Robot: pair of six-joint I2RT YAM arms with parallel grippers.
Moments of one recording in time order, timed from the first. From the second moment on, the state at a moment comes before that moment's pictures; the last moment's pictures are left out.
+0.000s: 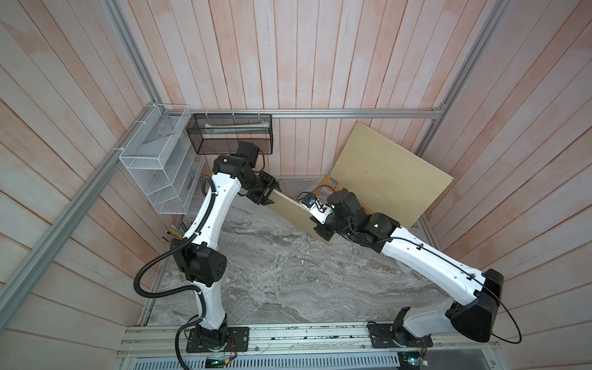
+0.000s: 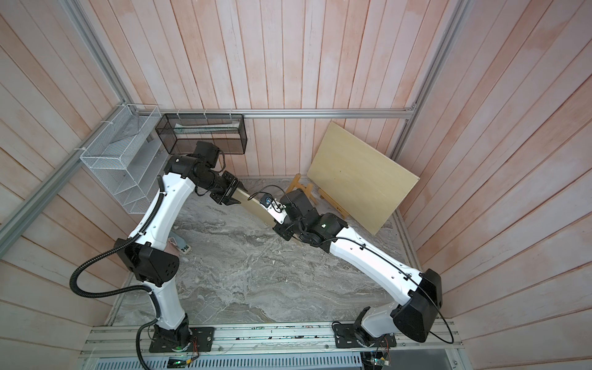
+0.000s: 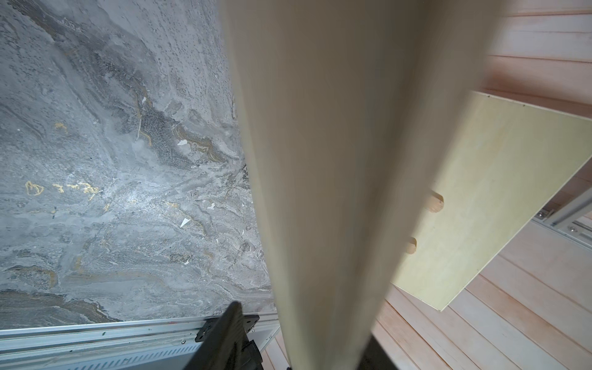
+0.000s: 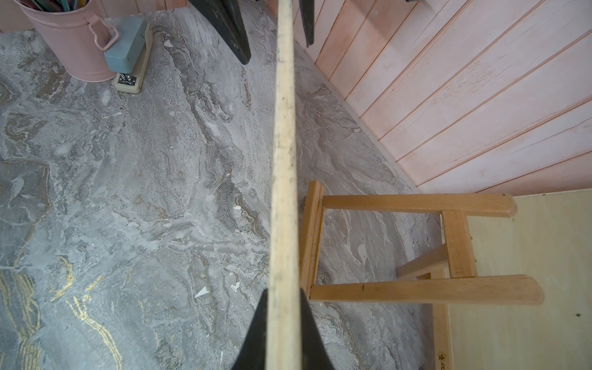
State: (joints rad) left arm -0.29 1.93 2.21 -1.38 0.46 -1.15; right arm 0.86 1.41 1.37 -0.60 0.10 -0.28
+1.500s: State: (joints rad) left arm -0.30 2.00 2.30 -1.49 0.36 -1.04; right arm 0.60 1.32 1.44 -0.47 -0.06 -0.07
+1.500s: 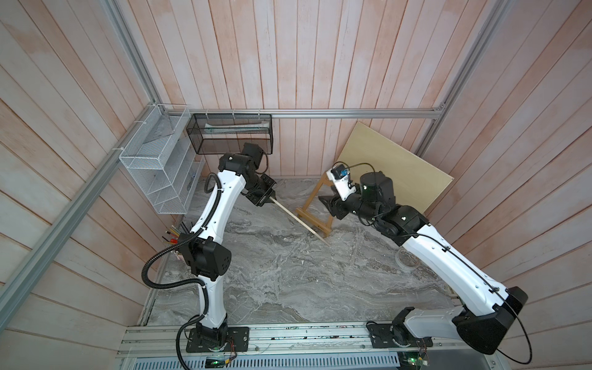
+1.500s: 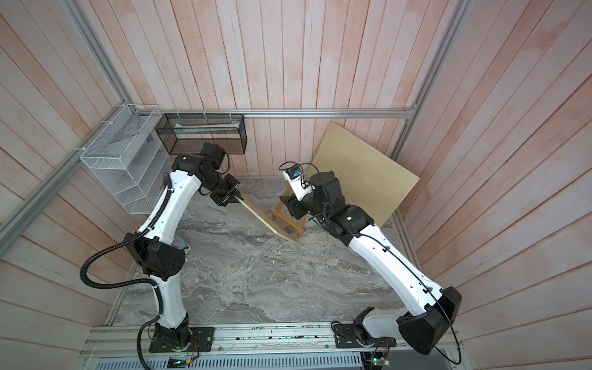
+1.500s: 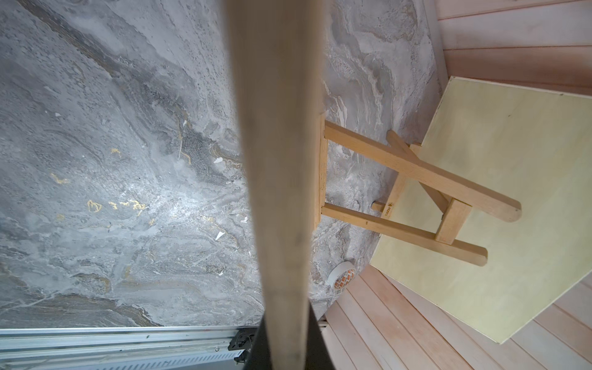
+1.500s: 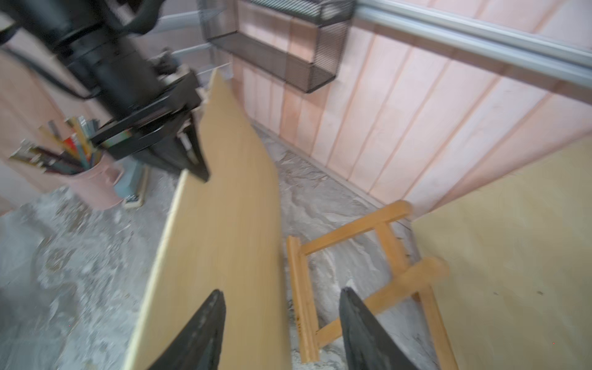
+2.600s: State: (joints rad) left arm -0.36 1.92 2.32 -1.41 0.48 -1.14; right arm 0.26 1.54 1.62 -0.50 -0.13 0.03
